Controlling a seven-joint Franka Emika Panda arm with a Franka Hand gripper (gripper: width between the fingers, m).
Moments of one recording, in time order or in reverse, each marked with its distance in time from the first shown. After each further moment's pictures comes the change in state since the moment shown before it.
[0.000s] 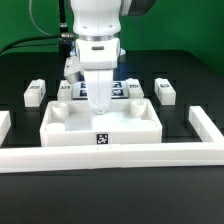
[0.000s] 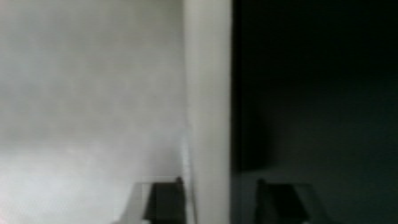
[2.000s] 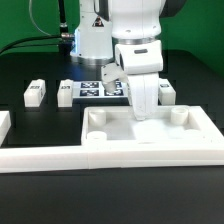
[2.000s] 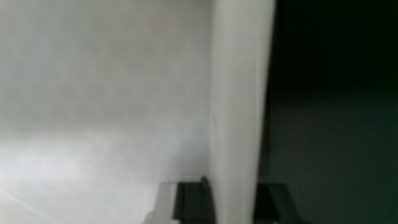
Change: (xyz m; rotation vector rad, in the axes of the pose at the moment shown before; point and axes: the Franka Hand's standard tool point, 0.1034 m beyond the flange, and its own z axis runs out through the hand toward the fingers) arm 0.079 0.046 -0.002 -0.056 0.063 -0.013
